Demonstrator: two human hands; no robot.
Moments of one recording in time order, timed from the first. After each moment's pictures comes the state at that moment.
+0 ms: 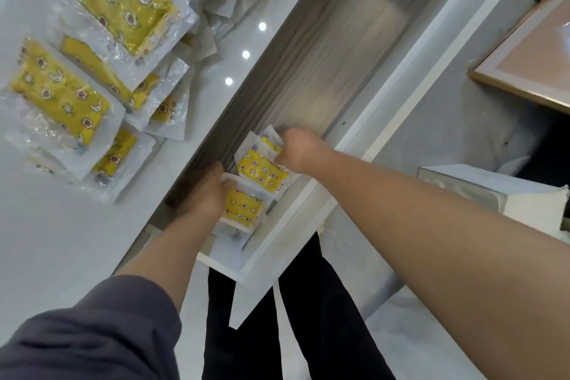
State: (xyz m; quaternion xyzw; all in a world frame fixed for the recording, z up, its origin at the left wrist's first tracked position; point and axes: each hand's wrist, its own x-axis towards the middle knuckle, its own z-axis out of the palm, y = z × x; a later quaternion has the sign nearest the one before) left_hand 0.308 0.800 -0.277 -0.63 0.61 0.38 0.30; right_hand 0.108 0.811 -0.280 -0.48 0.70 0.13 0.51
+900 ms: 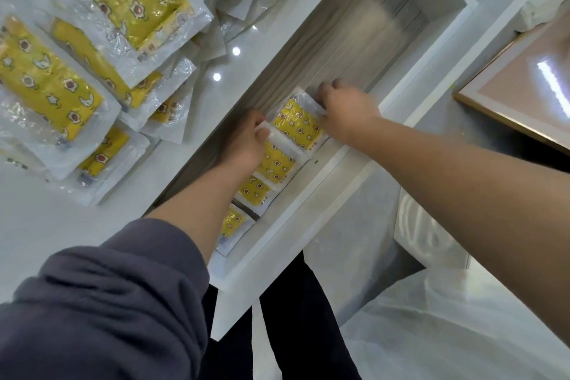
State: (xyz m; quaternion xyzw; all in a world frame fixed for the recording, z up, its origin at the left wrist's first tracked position) left_hand 0.214 0.759 -0.273 -0.60 0.56 0.56 0.12; right_hand 0.024 0.781 -0.264 -0.56 0.74 0.19 0.31
